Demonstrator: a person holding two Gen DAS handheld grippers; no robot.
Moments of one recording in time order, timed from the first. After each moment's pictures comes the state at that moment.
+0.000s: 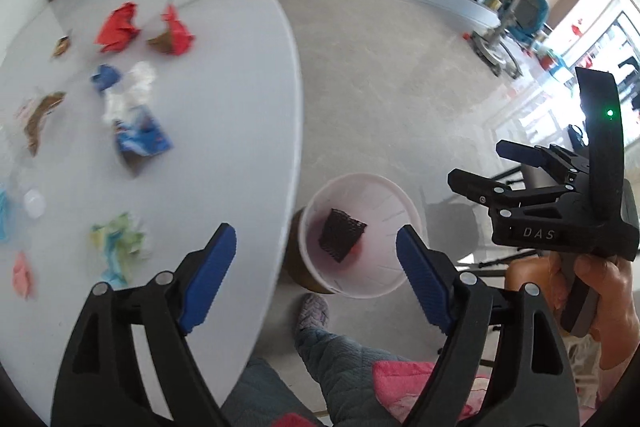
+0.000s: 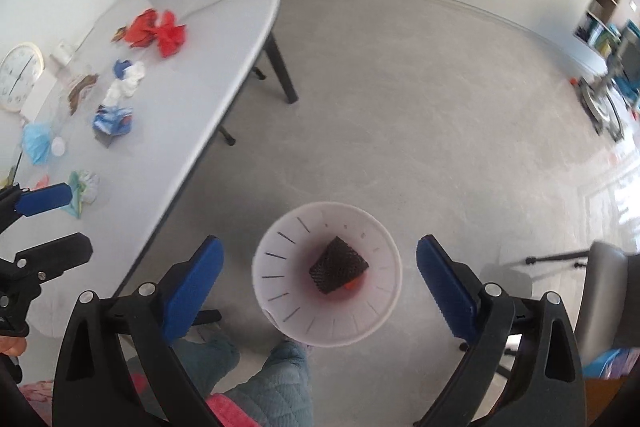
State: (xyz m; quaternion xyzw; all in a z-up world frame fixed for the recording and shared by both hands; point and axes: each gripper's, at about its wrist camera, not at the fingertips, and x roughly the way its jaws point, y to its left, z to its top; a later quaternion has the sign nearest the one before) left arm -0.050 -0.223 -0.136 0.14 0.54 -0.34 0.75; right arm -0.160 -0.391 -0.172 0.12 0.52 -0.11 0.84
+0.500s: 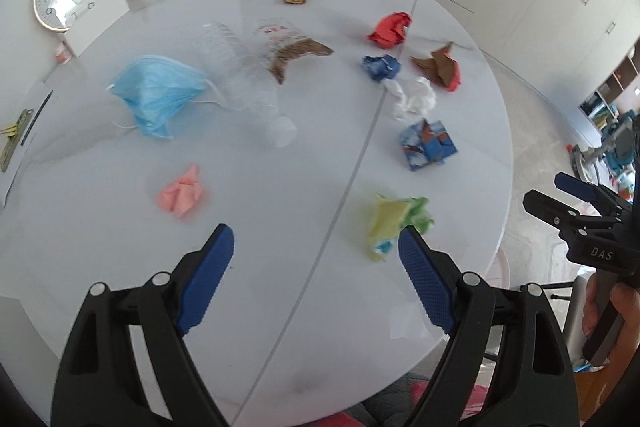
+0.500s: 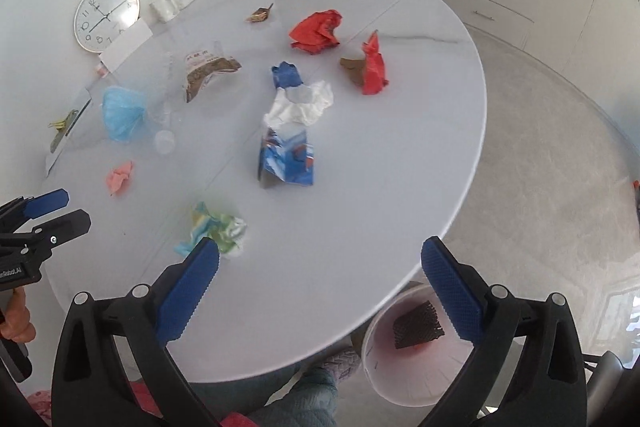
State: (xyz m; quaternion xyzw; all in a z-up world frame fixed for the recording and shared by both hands) left arm 0.038 -0.007 -0.120 0.03 0.54 -0.13 0.83; right arm -0.029 -0.235 -0.134 0.07 0.50 0.01 0.86
